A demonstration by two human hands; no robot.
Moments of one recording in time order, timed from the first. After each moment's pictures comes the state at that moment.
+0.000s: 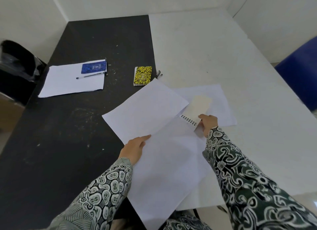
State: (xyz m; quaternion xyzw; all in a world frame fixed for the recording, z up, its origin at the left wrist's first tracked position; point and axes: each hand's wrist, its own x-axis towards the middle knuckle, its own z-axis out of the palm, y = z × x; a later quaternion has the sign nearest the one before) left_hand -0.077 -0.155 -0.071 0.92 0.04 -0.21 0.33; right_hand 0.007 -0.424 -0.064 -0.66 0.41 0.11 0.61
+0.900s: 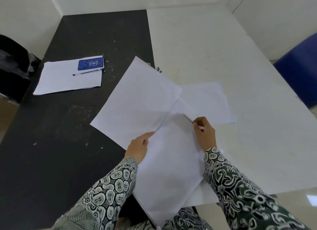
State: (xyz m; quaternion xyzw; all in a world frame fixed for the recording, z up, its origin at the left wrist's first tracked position) left_hand -0.080 -0.172 -0.068 0.88 0.09 -0.21 0.41; right_hand -0.056 -0.409 -0.082 -0.85 0.15 -0.03 0.50
